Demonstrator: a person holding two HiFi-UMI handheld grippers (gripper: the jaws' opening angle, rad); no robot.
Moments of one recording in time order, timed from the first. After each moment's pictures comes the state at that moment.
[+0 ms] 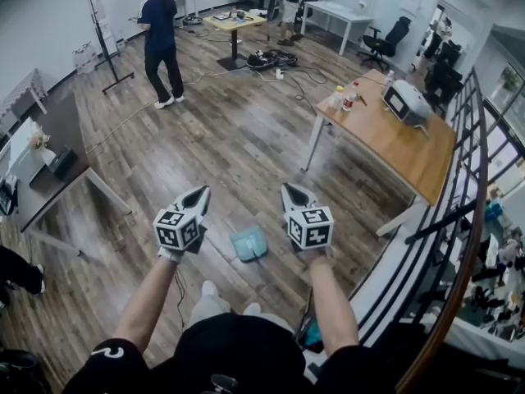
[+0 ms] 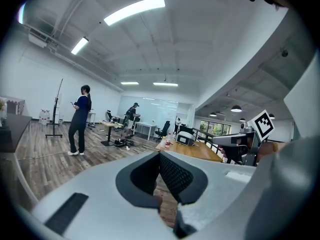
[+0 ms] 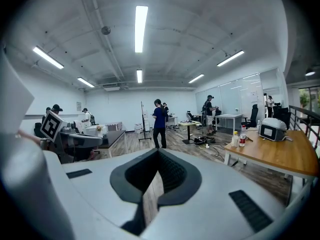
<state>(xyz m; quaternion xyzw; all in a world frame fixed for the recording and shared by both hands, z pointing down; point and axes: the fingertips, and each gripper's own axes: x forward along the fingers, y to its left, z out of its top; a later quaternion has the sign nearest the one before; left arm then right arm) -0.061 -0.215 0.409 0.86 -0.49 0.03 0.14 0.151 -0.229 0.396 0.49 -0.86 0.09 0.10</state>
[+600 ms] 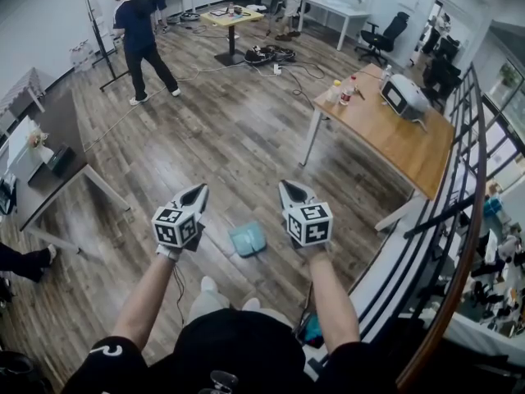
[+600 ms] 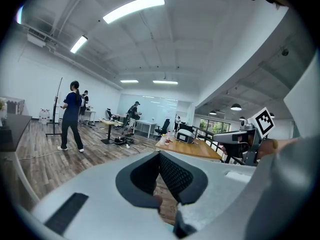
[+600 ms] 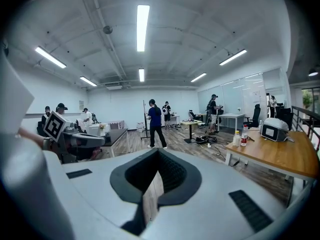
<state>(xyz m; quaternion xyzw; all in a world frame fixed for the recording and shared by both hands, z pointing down) -0.056 -0.207 0.421 0.86 -0.49 0.04 0.14 0.156 -0.218 0.401 0.48 -0.87 0.09 0.11</state>
